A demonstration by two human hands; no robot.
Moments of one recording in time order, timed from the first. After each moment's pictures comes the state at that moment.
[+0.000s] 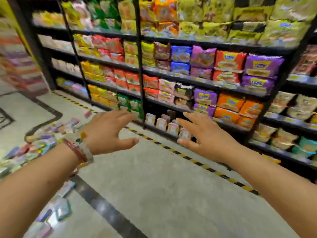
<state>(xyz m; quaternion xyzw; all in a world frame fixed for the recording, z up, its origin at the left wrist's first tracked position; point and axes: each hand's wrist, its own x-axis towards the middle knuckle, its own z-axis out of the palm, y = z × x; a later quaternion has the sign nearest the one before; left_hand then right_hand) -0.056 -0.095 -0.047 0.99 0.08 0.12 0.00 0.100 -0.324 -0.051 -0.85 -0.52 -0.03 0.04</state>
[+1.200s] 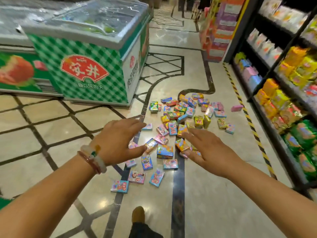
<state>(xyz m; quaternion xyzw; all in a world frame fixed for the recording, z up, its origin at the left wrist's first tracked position) -0.314 0.299 -0.176 0.81 0.58 0.08 0.00 -0.029 0.338 -0.206 -0.44 -0.90 0.00 0.05</state>
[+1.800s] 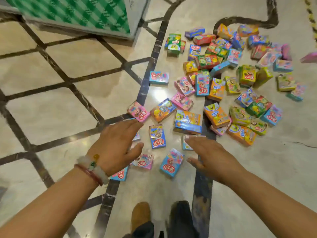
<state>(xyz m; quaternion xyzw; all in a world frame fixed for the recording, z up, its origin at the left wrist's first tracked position) -0.408 0.505 -0.629 0.76 0.64 0.09 0.11 -0.131 0.563 -0.665 -0.39 -0.91 0.13 -0.02</state>
